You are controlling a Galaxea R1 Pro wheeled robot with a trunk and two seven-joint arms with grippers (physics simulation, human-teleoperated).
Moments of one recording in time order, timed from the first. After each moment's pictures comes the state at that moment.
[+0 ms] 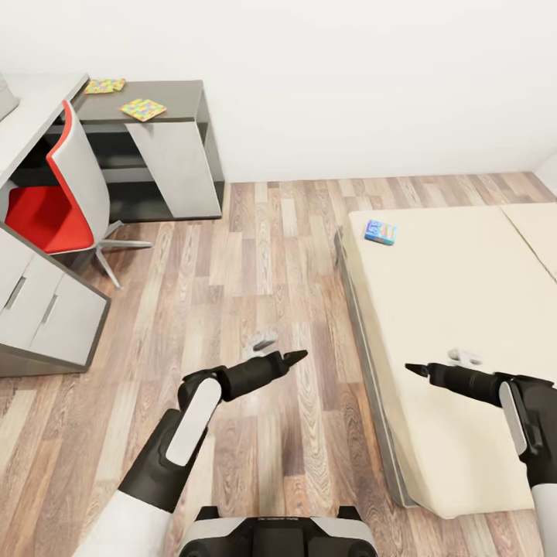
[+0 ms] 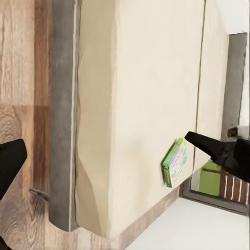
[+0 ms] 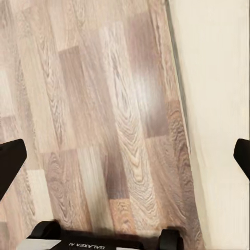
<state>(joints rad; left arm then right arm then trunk) -0.58 -0.14 -0.25 -1.33 0.82 0.76 -0.05 -0.60 -0.30 -0.35 -1.18 -0.02 0.87 0.66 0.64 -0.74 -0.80</state>
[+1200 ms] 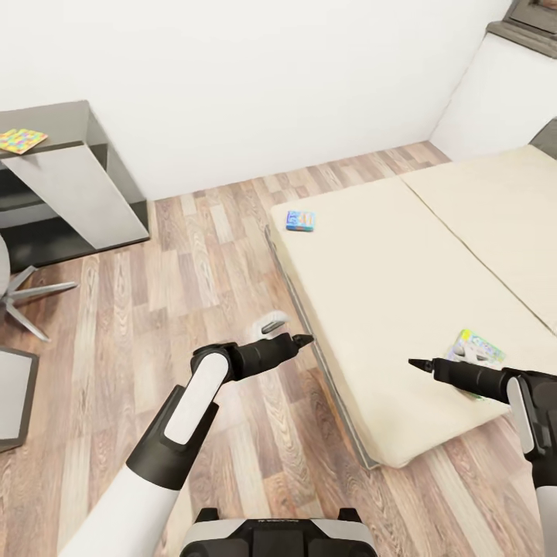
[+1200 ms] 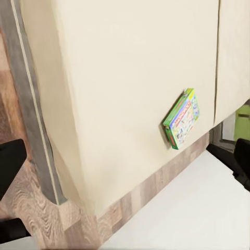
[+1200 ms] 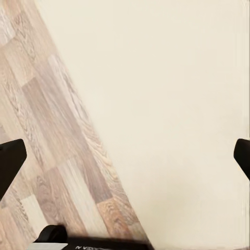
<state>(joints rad) -0.68 -0.14 -0.37 -1.42 1.12 0.78 0.44 -0.59 -0.29 -0.38 -1.27 -0.03 0.95 0.66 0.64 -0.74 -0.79</state>
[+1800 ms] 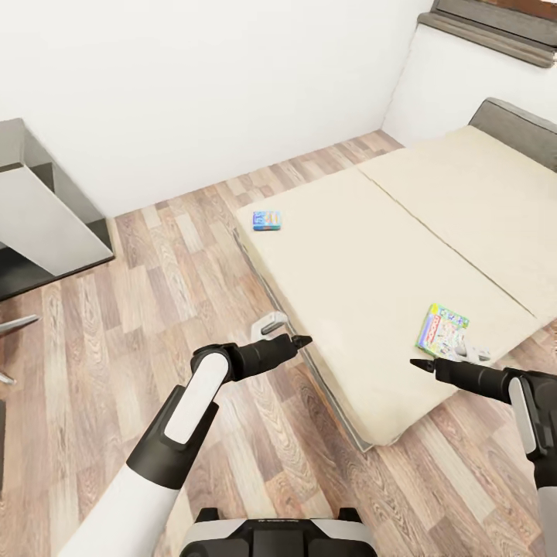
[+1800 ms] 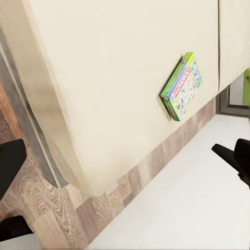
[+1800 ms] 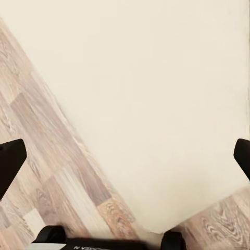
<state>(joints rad) -0.68 -0.14 -0.37 -1.41 1.12 0.78 0.45 -0.59 -0.29 -0.38 -1.28 -0.03 0.95 0.66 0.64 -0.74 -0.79</state>
